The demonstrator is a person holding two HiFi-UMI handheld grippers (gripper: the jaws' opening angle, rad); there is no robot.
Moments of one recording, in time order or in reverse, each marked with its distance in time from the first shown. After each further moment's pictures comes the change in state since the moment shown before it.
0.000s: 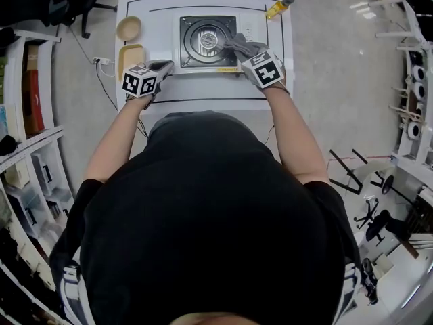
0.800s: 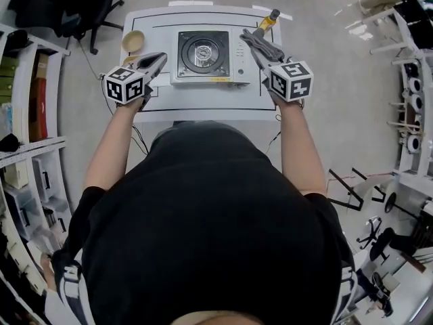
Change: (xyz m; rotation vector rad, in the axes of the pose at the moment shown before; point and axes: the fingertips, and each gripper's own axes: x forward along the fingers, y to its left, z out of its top) left arm -0.094 -0.085 0.117 0.104 -0.323 0.055; right arm -0.173 -0.029 0.061 0.168 -0.437 -0.049
